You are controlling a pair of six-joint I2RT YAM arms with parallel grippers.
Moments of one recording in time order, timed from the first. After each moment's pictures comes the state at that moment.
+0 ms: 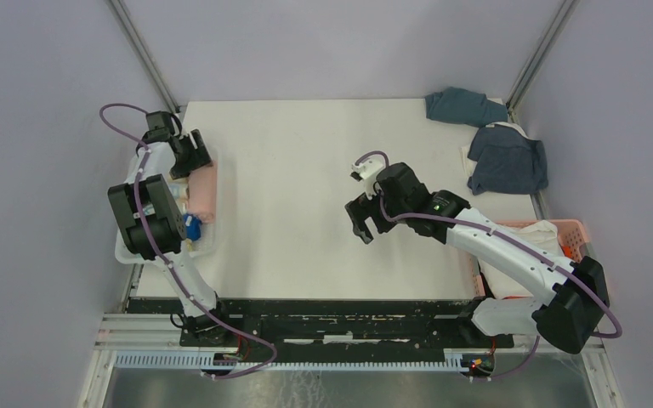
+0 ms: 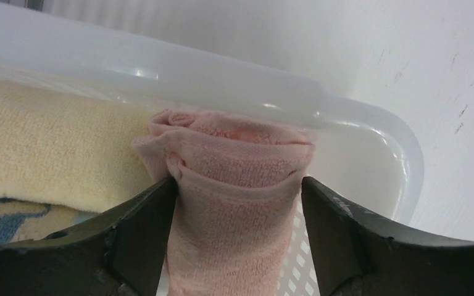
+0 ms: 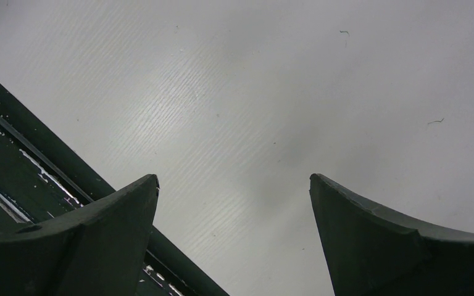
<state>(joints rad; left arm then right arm) 0.31 1.94 1.49 -0.50 0.13 -0.13 0.78 1.27 1.06 -0.57 -0.02 0.08</state>
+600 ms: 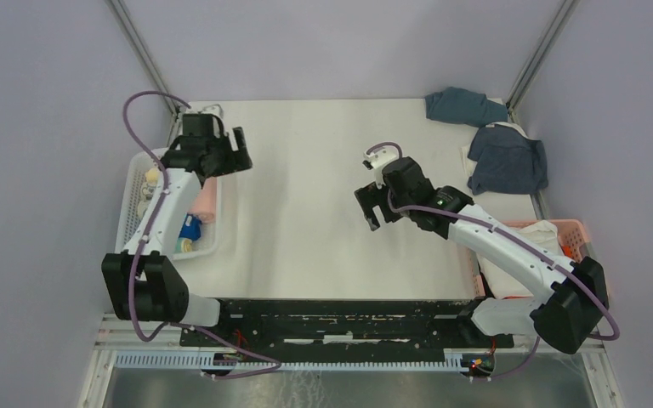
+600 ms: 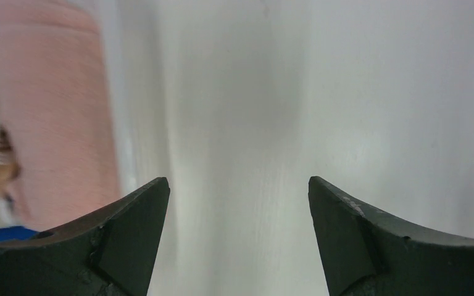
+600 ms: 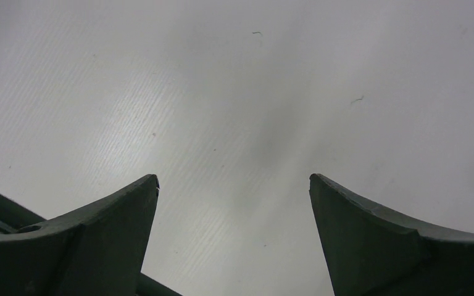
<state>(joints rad) 0.02 1.43 1.30 -0.62 0.03 -0.21 0.73 1.28 1.06 -0.57 0.13 0.09</state>
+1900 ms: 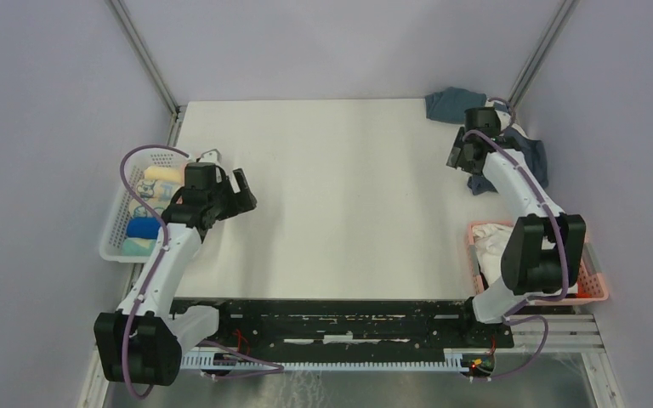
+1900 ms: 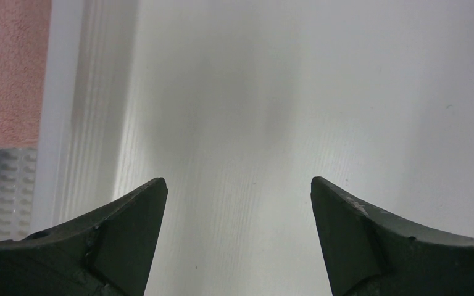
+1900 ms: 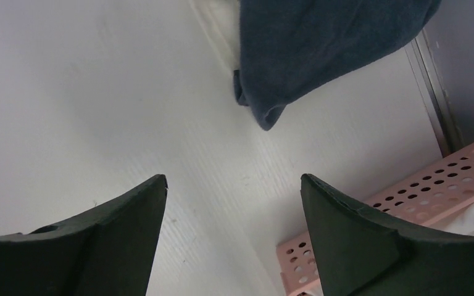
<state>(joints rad) -0.07 1.08 0.82 -0.54 0.01 -0.35 0.07 1.56 1.30 -0.66 0.41 0.36</state>
